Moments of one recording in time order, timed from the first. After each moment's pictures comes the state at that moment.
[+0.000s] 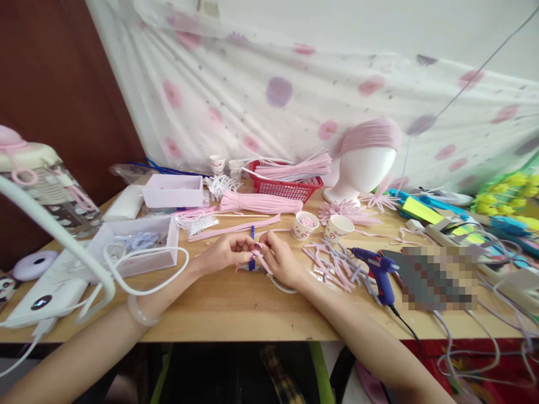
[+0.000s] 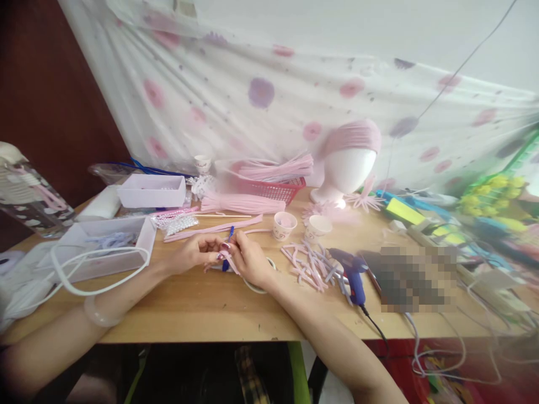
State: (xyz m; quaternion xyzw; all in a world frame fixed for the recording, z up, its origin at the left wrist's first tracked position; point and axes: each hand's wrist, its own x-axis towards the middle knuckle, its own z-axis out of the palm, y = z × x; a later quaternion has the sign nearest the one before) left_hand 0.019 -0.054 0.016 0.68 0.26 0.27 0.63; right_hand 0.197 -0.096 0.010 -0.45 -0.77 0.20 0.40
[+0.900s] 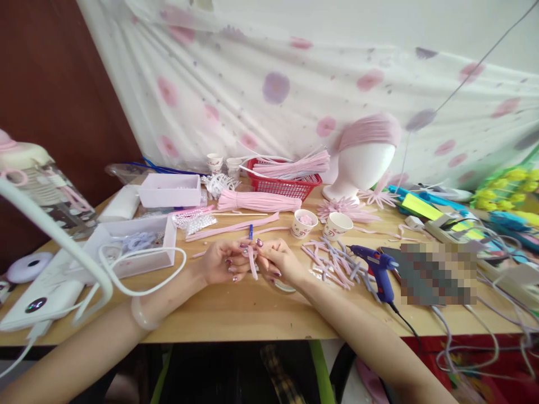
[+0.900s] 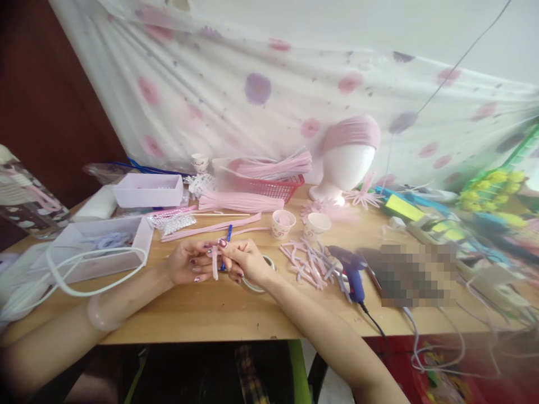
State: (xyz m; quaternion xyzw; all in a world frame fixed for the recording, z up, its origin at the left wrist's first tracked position) left_hand 0.025 -0.058 0.006 0.36 0.07 0.20 0.91; right_hand 0.190 -0.100 0.015 -0.30 -0.51 0.68 0.43
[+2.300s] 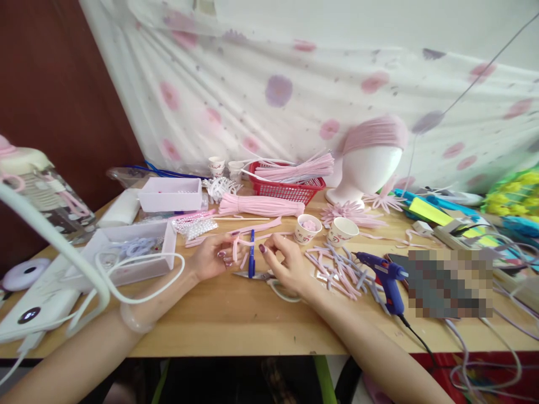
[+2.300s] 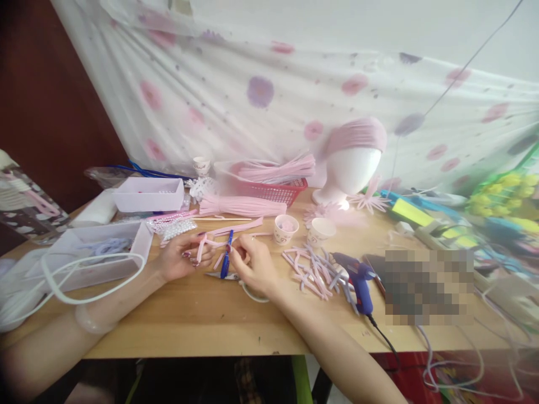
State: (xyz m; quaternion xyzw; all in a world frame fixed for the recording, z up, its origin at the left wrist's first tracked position) left_hand 0.014 -0.040 0.012 0.32 0.15 0.31 0.88; right_hand 0.203 -0.099 0.017 -0.44 -0.77 0.16 0.44
